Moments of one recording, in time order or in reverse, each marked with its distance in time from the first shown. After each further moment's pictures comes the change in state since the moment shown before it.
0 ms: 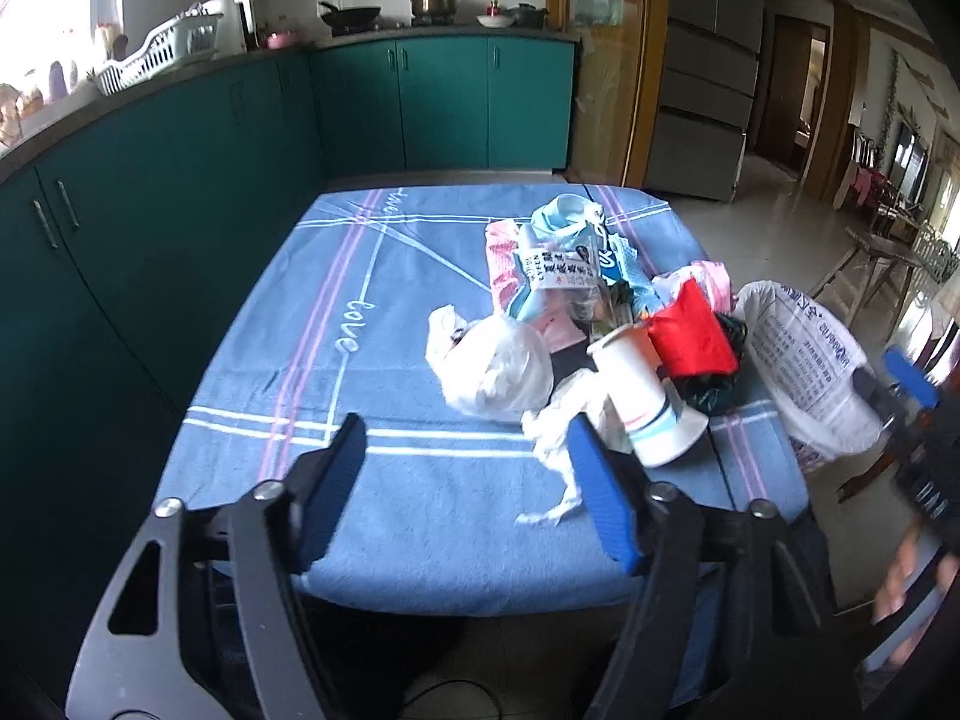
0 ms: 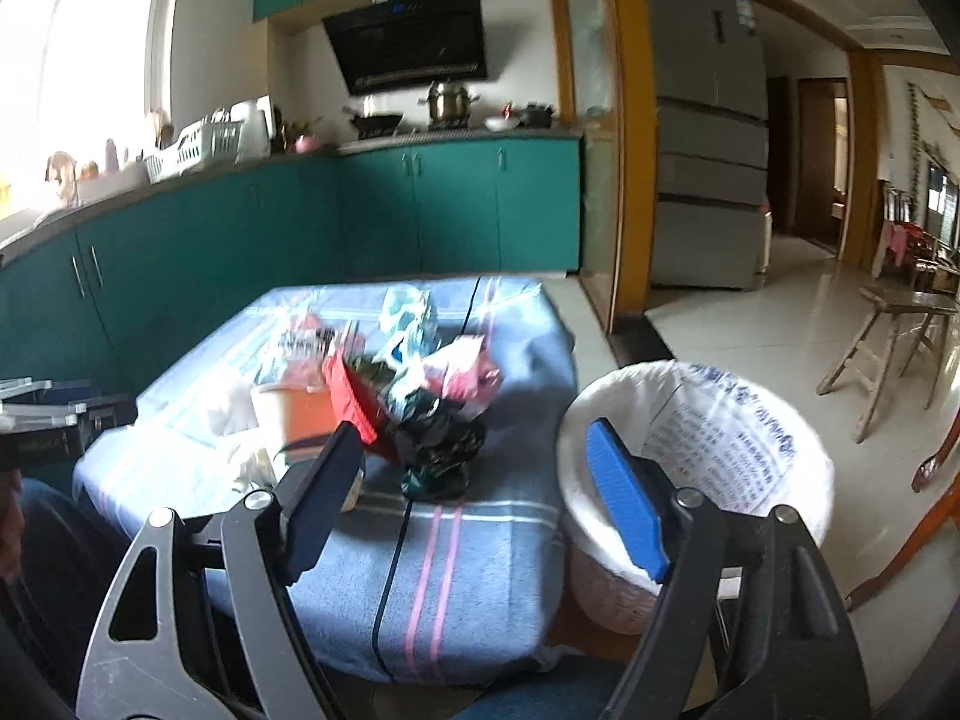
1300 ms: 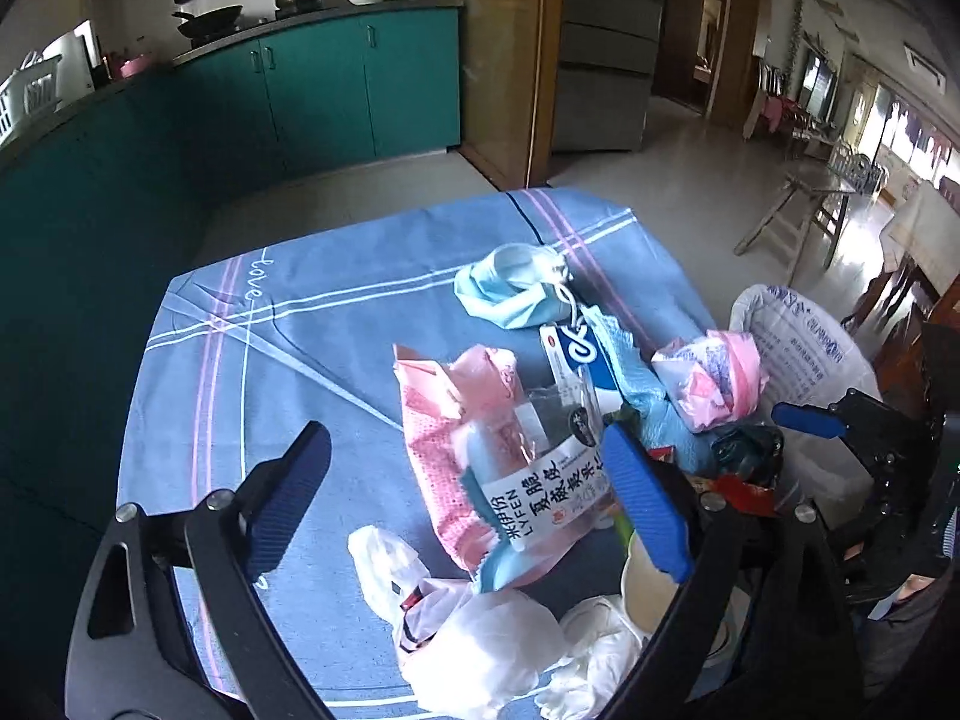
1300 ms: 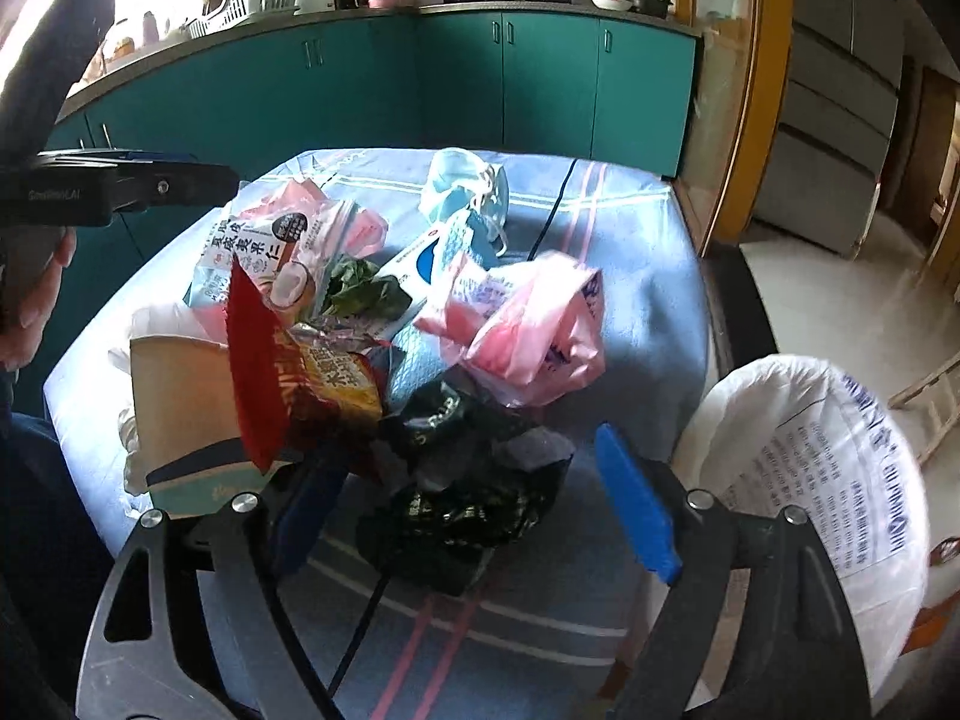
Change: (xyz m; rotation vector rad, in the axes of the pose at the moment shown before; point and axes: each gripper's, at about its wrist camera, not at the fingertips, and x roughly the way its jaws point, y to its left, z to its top) left arm 0.136 -0.023 0.112 0.227 0.071 -0.194; right arm 0.147 0.003 0.013 -0.171 0.305 0.169
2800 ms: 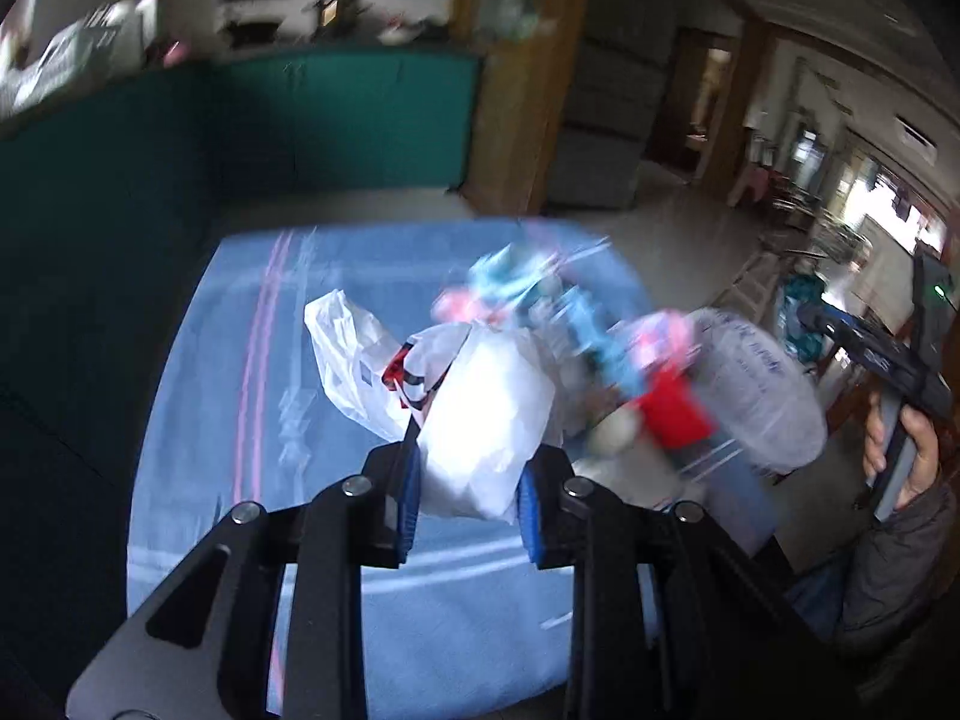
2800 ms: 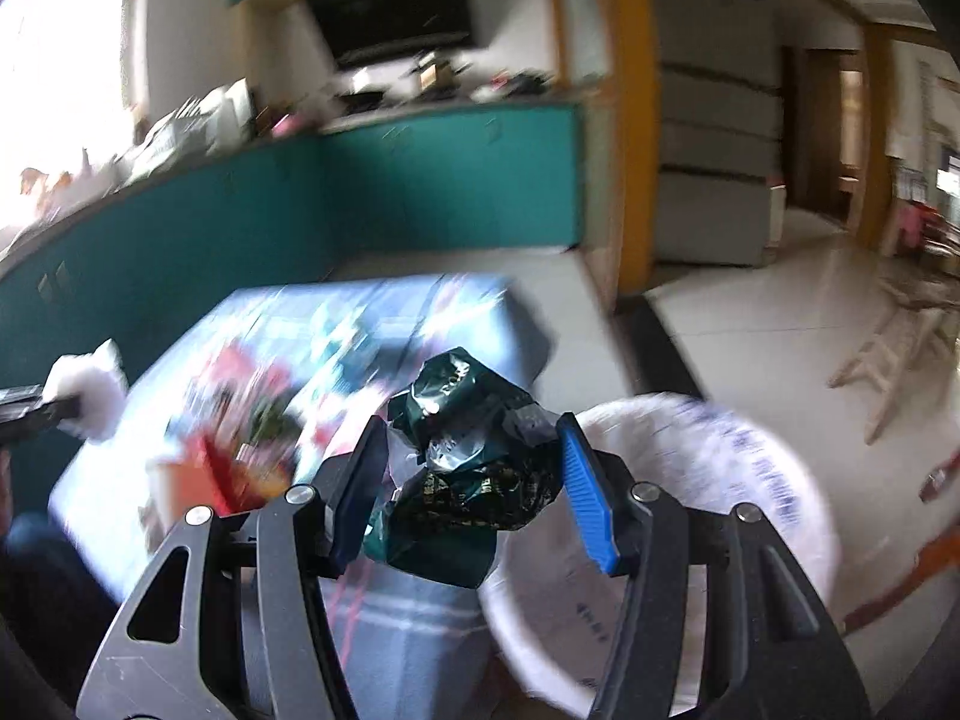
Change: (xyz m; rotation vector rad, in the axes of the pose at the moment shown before) left arm -0.104 0.024 -0.070 -0.094 -0.158 -0.089; right arm -0.136 -0.079 0.001 0.233 -0.316 -0.204
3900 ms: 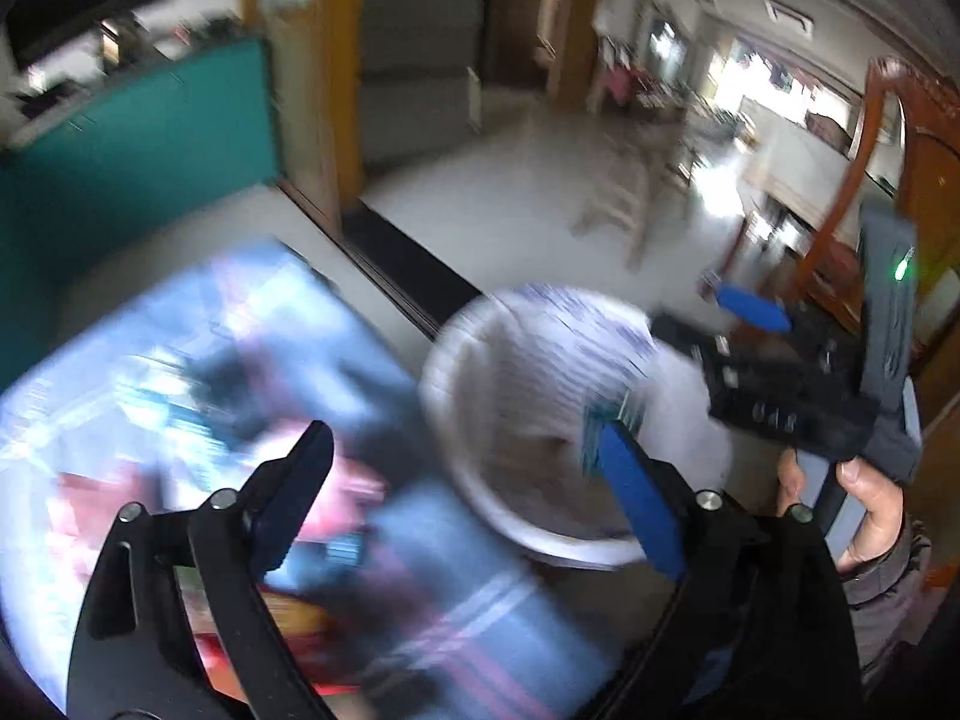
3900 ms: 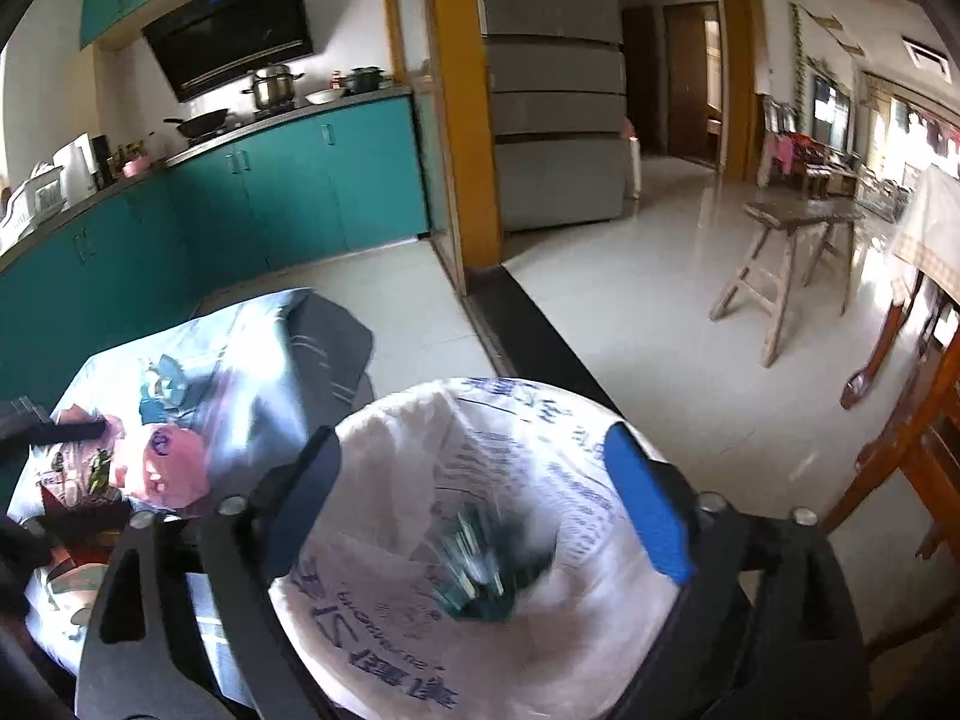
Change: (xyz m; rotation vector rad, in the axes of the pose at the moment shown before) left arm 0.116 -0.208 0.081 0.262 0.076 -0.192; right arm 0.025 -0.086 -0.022 0.139 0.065 -0.211
